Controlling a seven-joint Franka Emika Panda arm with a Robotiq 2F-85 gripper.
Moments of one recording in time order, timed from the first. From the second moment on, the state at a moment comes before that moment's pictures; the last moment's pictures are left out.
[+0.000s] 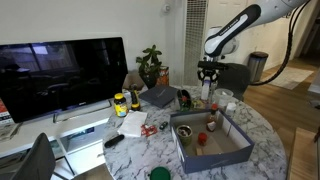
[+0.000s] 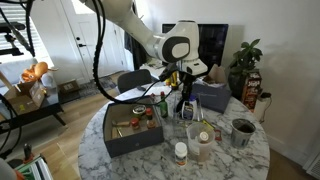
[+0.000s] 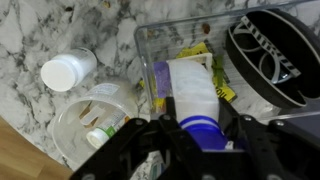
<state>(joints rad) -0.10 0.41 -0.15 -1.90 0.07 2.36 0.90</state>
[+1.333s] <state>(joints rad) -0.06 0.33 -0.17 -2.03 0.03 2.37 0.81</state>
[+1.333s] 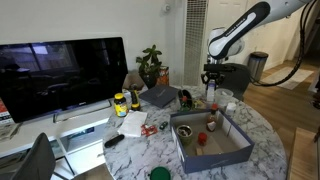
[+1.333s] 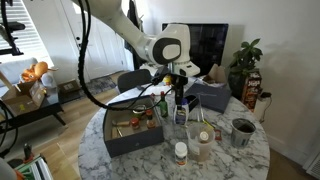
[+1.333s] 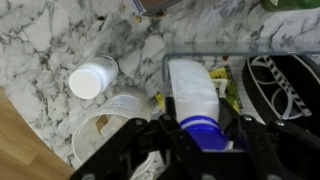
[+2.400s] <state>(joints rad) -0.05 0.23 -0.15 -2.11 0.09 2.36 0.74</state>
